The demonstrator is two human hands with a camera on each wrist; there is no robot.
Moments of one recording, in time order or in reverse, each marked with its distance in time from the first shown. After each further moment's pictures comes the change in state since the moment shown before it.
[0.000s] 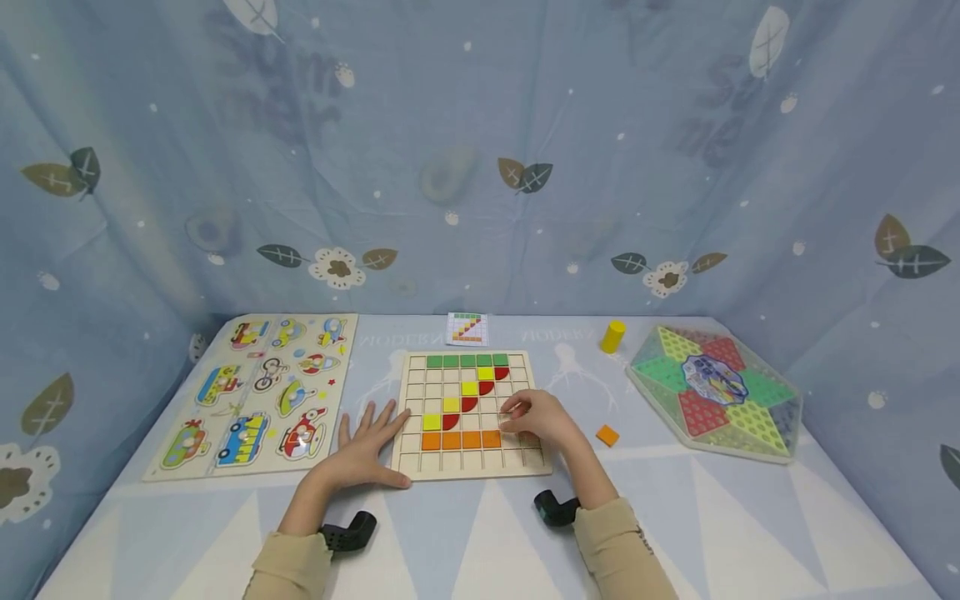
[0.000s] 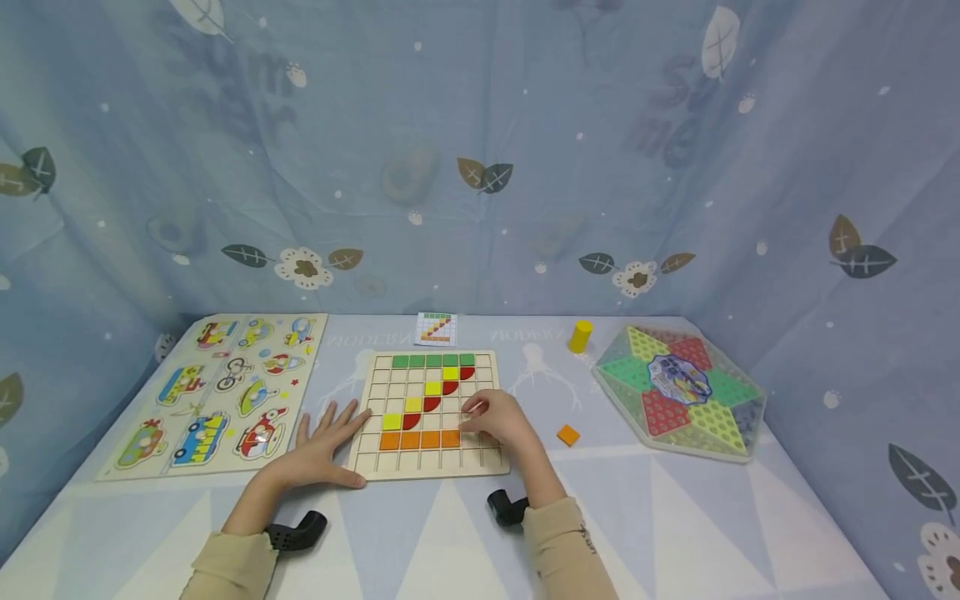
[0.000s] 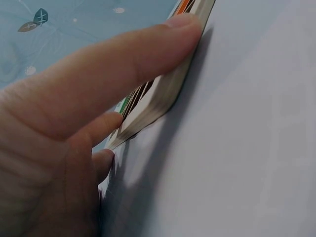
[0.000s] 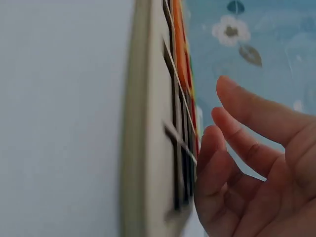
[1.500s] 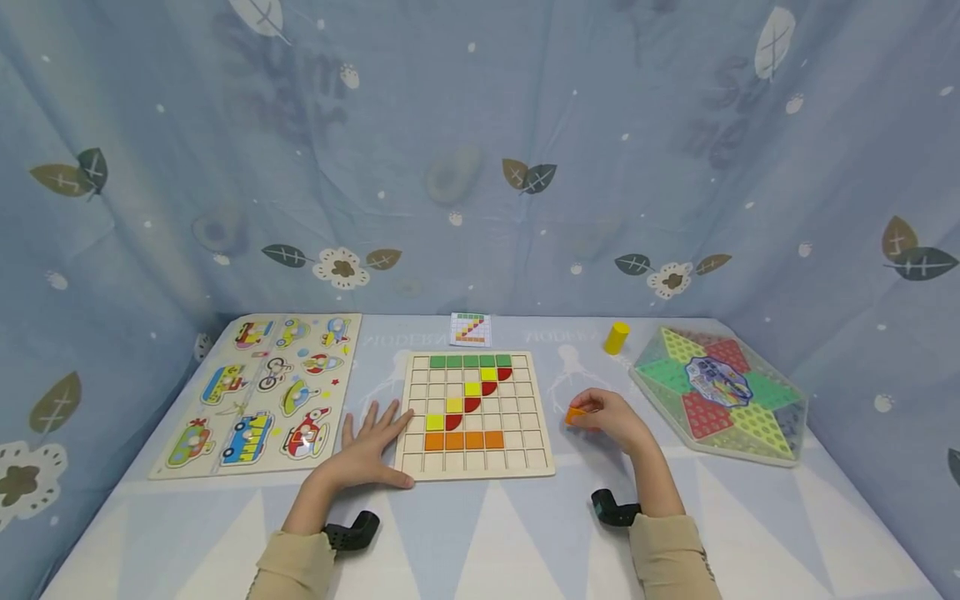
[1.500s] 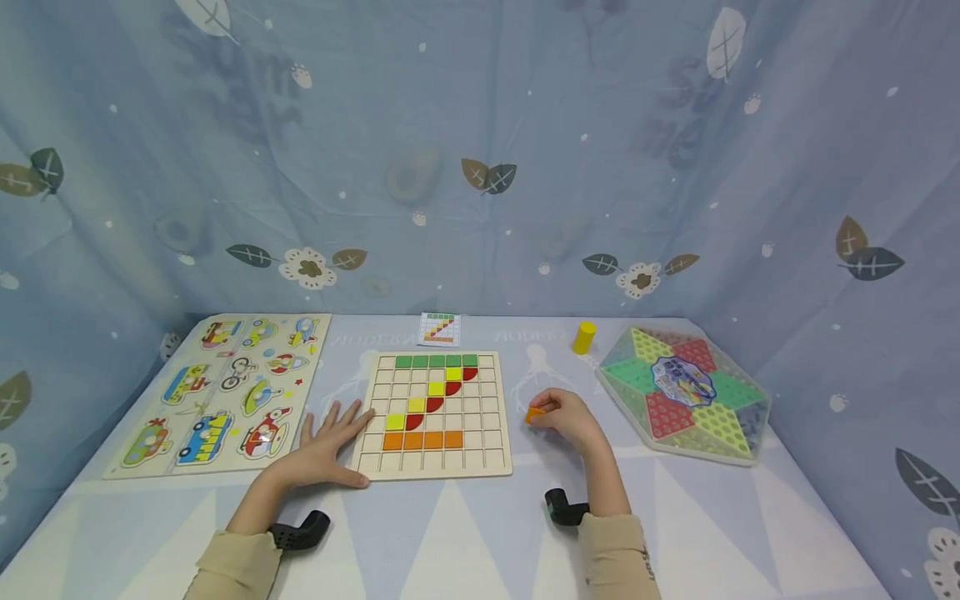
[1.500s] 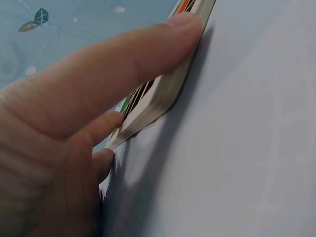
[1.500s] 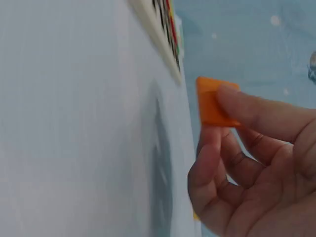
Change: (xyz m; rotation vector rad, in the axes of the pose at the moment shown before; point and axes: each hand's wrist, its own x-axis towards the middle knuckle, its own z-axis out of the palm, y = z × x) left_hand 0.000 0.002 0.000 -0.008 0.001 0.000; right_hand -0.021 0.046 -0.071 0.134 0.043 0.051
